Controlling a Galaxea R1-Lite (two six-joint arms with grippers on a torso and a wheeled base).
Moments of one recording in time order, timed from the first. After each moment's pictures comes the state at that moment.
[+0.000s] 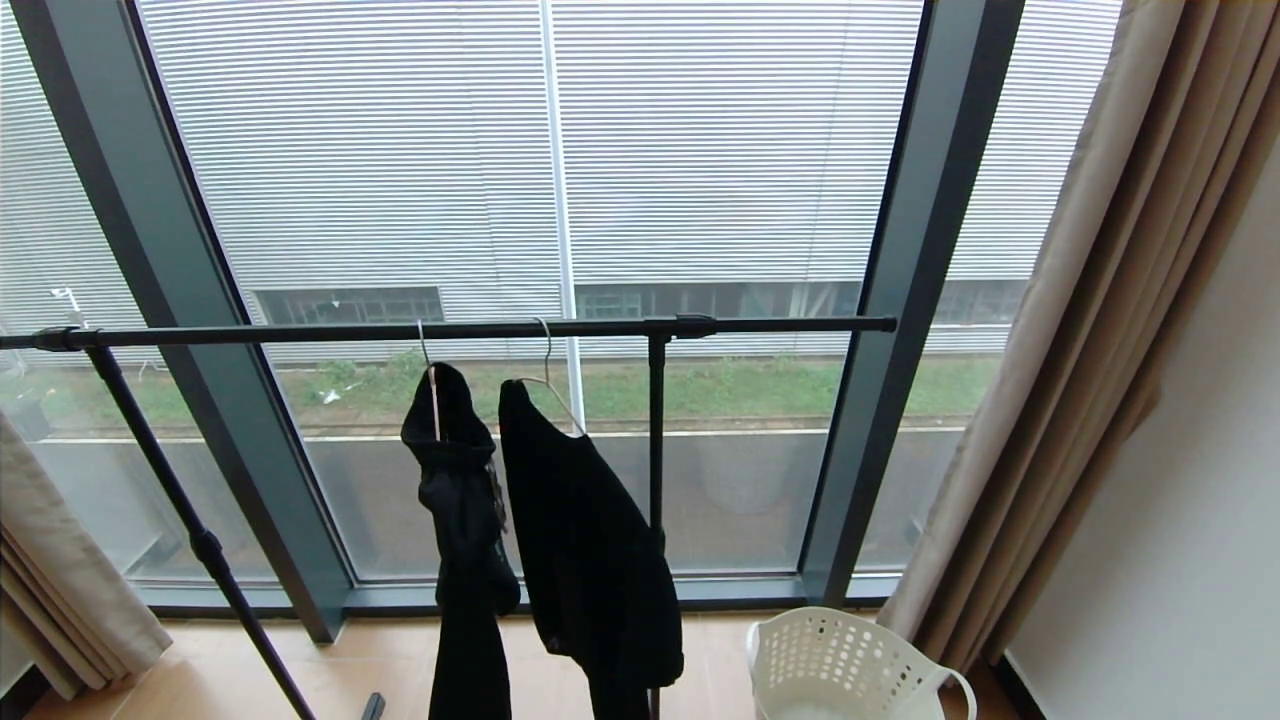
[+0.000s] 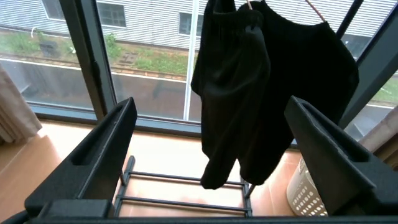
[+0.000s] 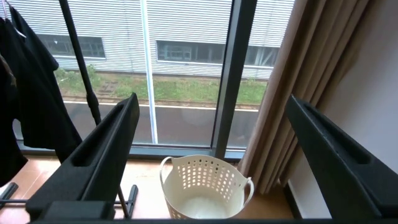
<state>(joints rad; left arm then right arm) 0.00 0.00 -0.14 0.25 -0.08 -0.09 0.01 0.00 -0.01 0.01 -0.01 0.00</state>
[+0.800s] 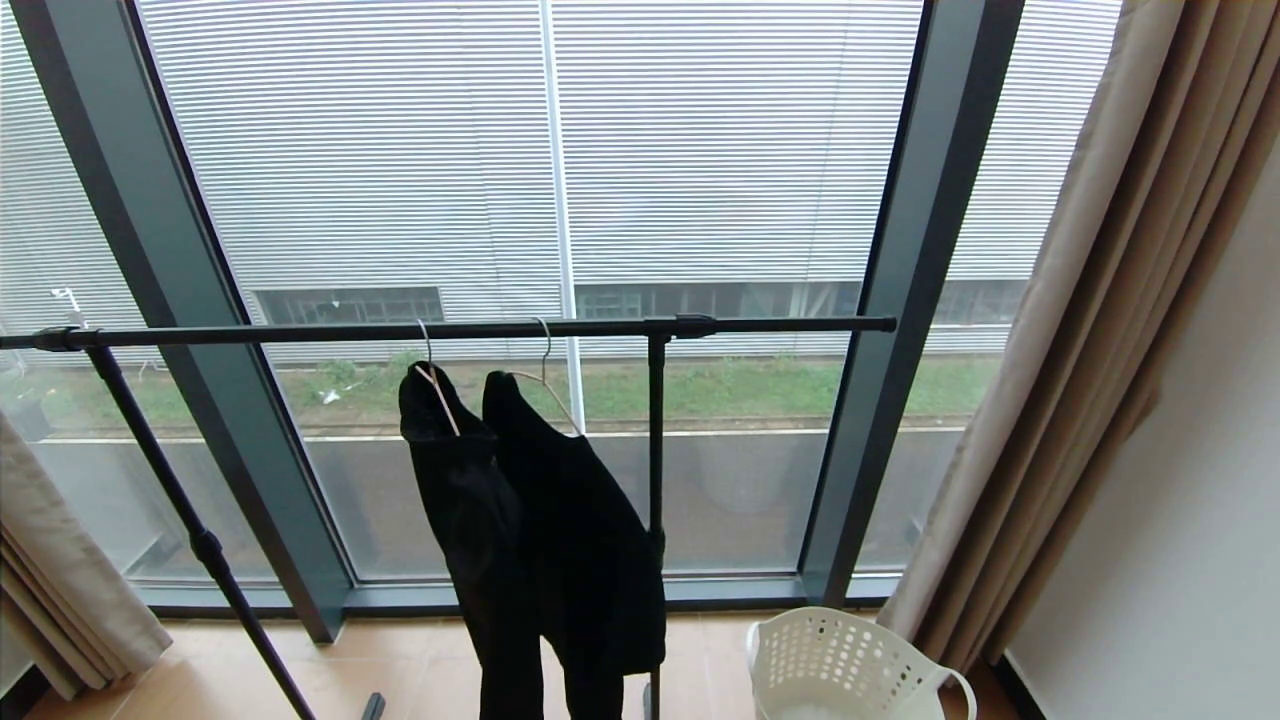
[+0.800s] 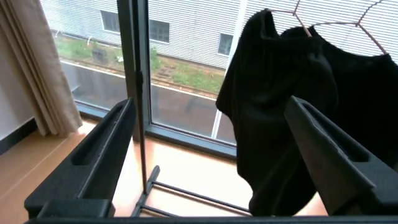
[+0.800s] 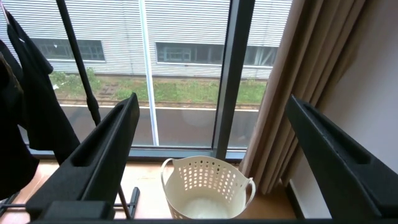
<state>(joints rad) 0.00 0.00 -0.03 0.08 0.11 -0.03 0.01 0.00 -0.01 0.01 -0.03 0.01</state>
